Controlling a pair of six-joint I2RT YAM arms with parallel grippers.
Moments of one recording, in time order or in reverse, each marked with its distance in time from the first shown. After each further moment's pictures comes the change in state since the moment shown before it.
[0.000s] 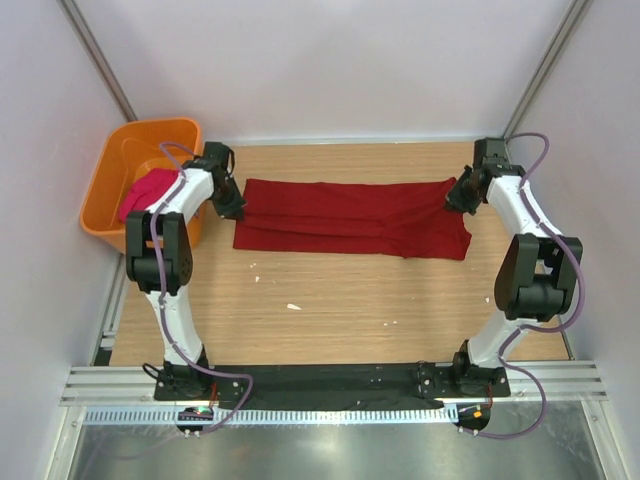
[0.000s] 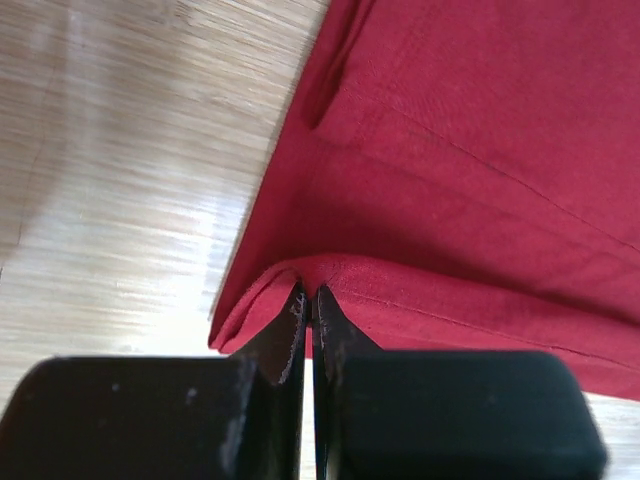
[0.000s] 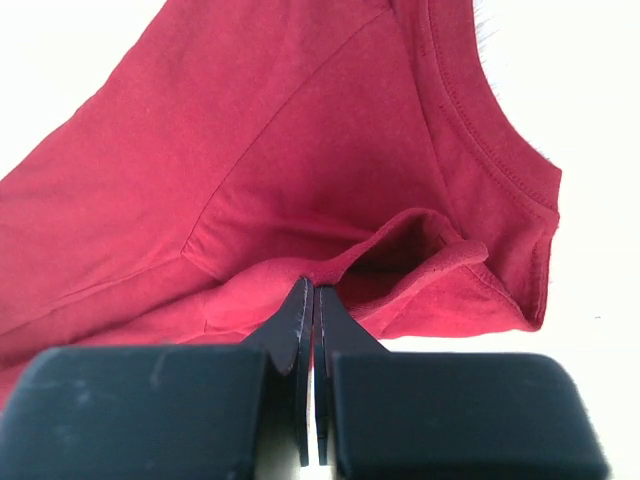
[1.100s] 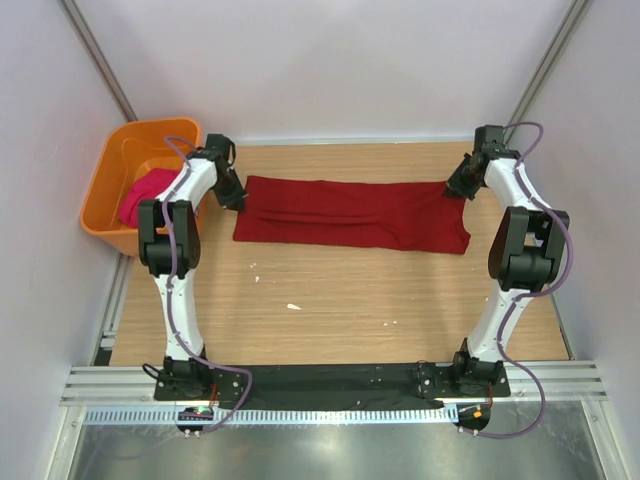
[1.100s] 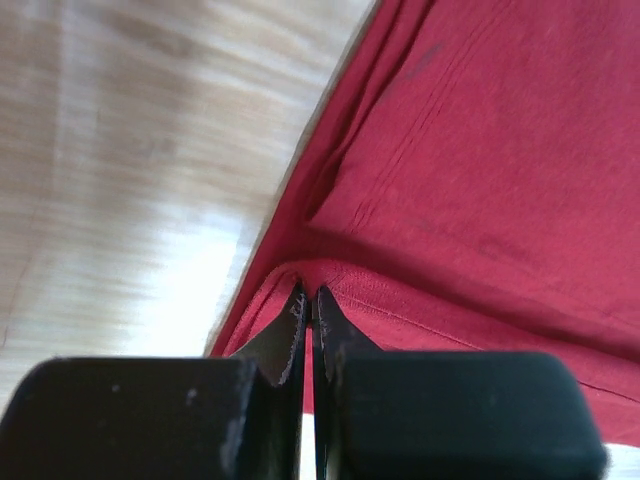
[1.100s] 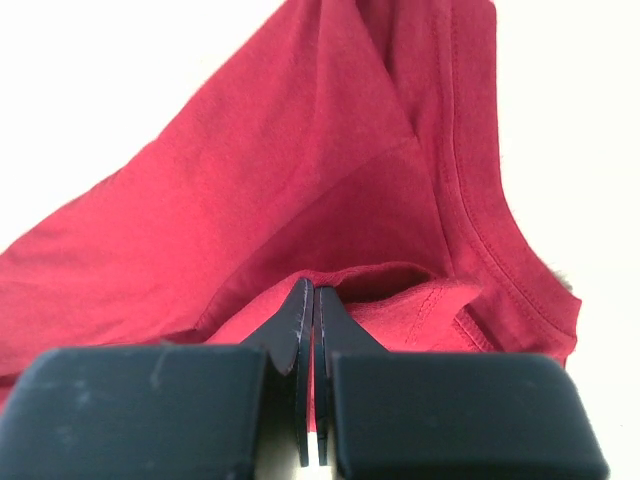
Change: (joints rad) left arm 0.024 0.197 0.217 -0.045 0.013 -0.005; right arm -0.033 0.243 0.225 0.006 -0.035 -0.021
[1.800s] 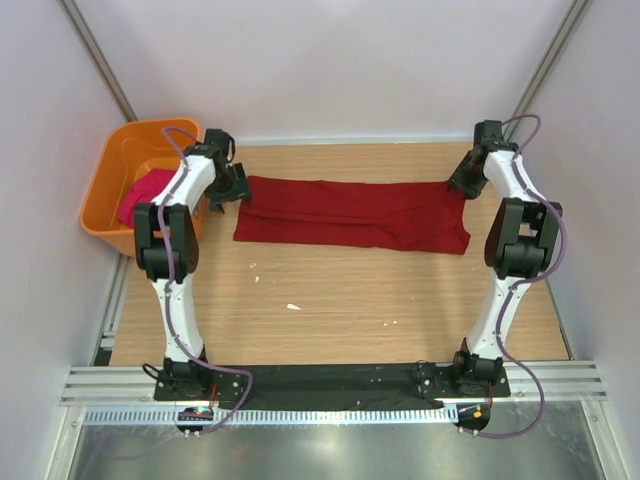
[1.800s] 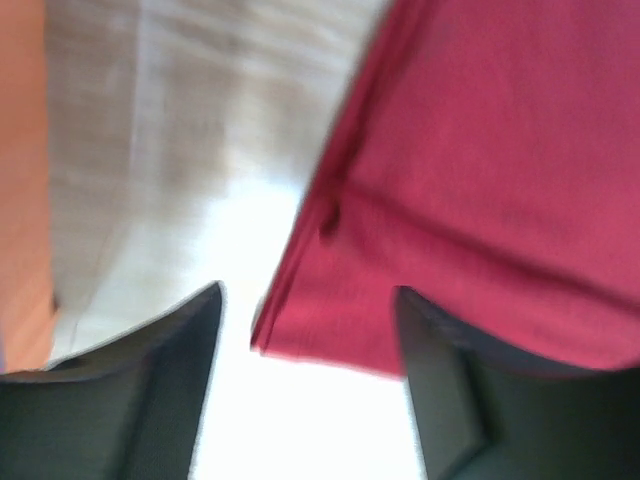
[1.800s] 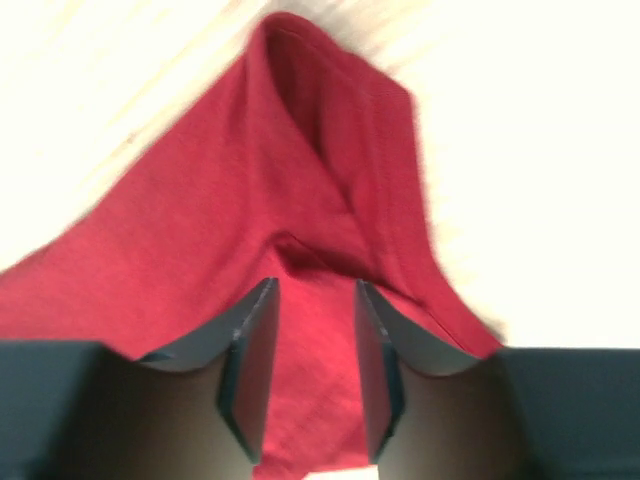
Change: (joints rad) left arm -0.012 -0.001 0.069 -0.071 -0.081 0.085; right arm -0.009 0.153 0.175 -0.071 0.121 -0.051
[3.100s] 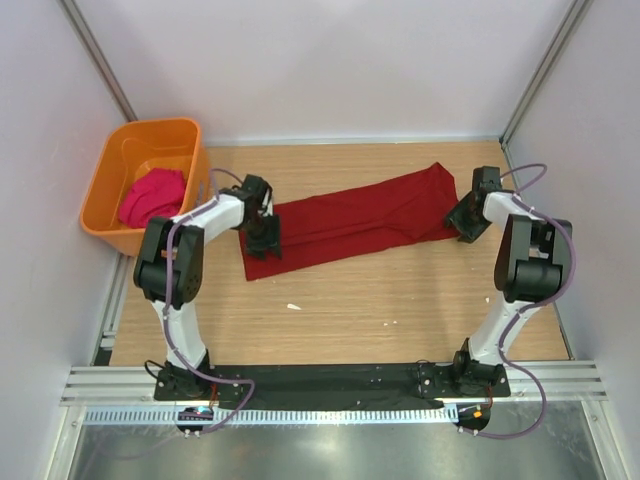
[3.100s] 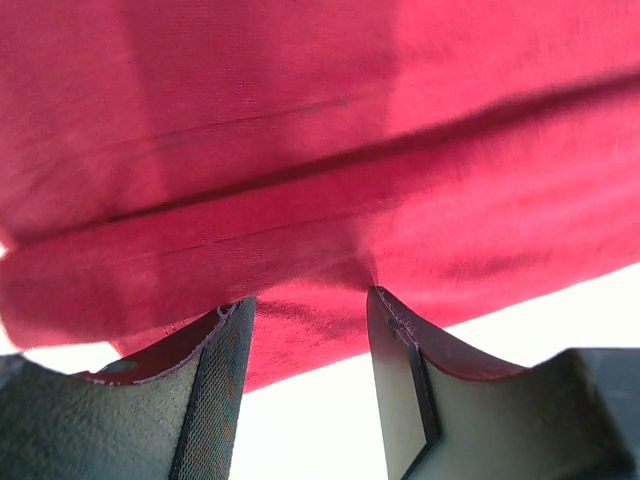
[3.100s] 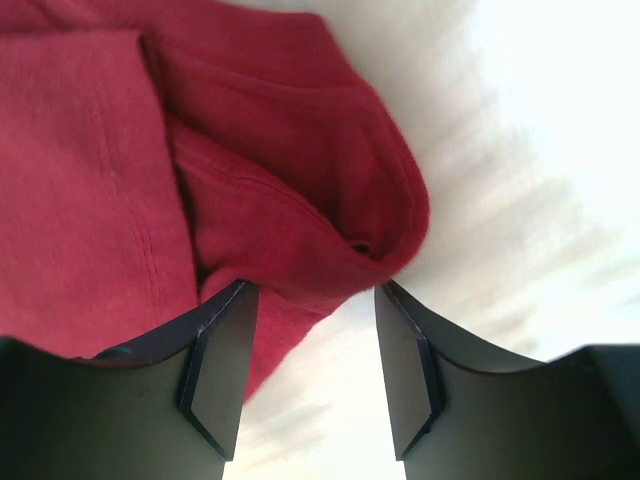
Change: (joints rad) left arm -0.212 -0.235 -0.534 0.169 0.202 0.061; right arm -0.029 -0.279 -0.624 0.284 0.012 0.164
